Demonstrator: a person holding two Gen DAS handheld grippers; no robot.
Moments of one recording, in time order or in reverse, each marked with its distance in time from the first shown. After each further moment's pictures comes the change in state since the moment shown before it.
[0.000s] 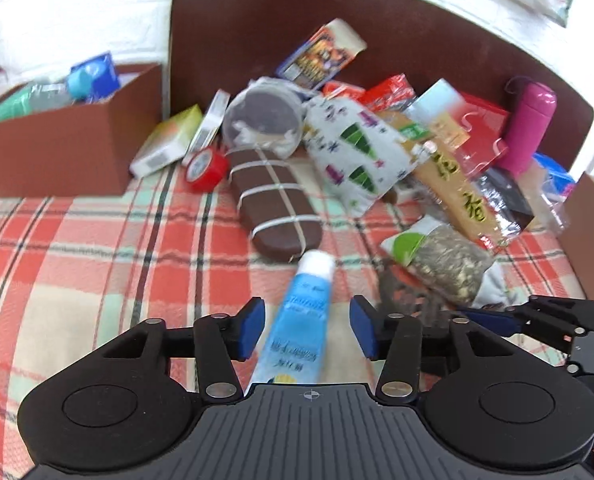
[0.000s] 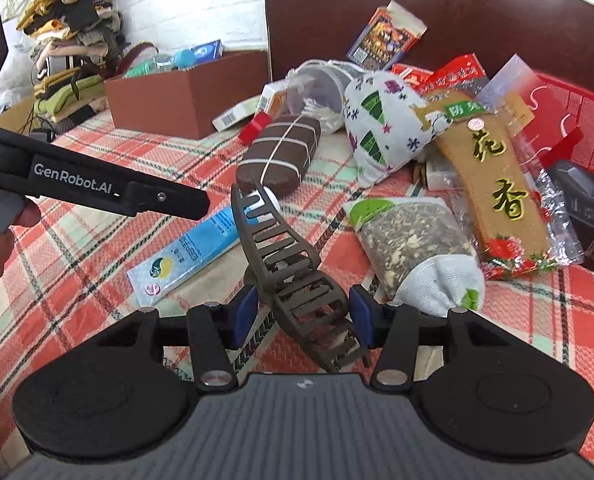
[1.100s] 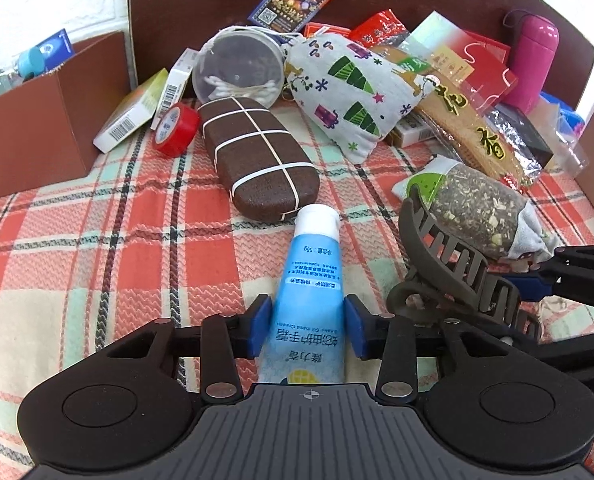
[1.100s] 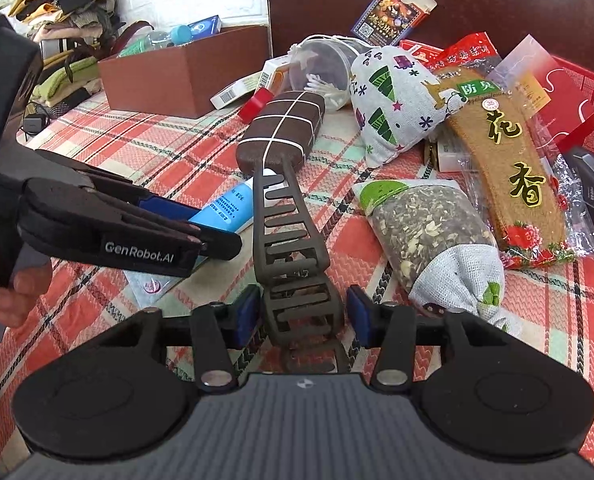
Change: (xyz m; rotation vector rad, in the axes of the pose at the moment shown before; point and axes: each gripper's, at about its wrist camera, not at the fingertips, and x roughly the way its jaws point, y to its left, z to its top) left arm 0.044 -0.004 -0.010 0.121 0.092 0.009; right arm 0.016 0.004 0.001 0.007 0.062 0.007
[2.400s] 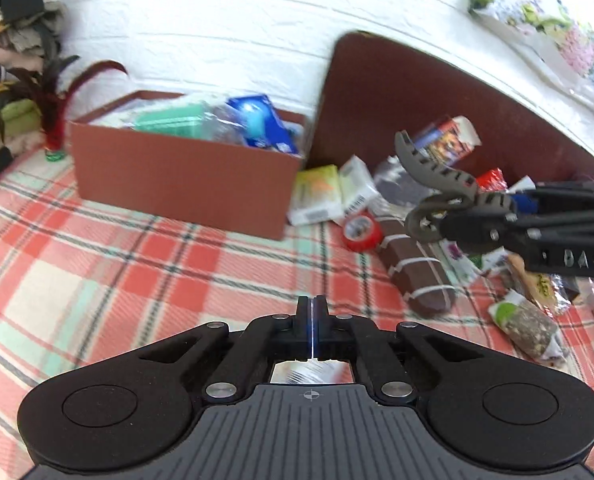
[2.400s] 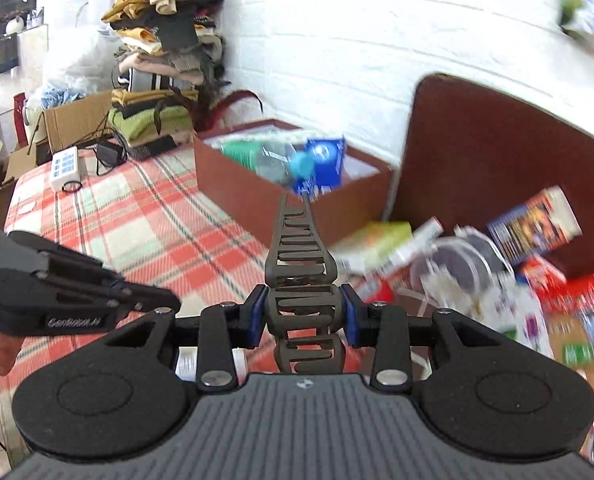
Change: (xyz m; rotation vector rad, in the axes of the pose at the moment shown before) left arm -0.116 0.137 -0.004 -0.260 -0.231 0.098; right arm 0.004 0.095 0.158 -0.280 -0.151 0.159
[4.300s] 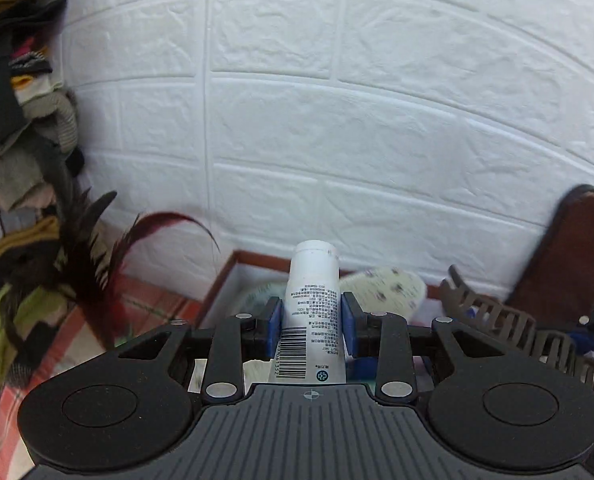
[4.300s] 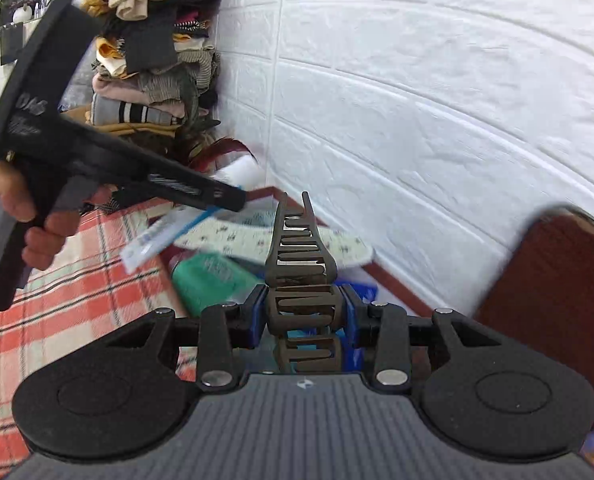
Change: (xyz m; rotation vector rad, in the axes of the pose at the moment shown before) left arm 0.130 0.140 0.240 0.015 -0.045 0.224; right arm 0.181 -0.003 0.150 -0.101 -0.017 0.056
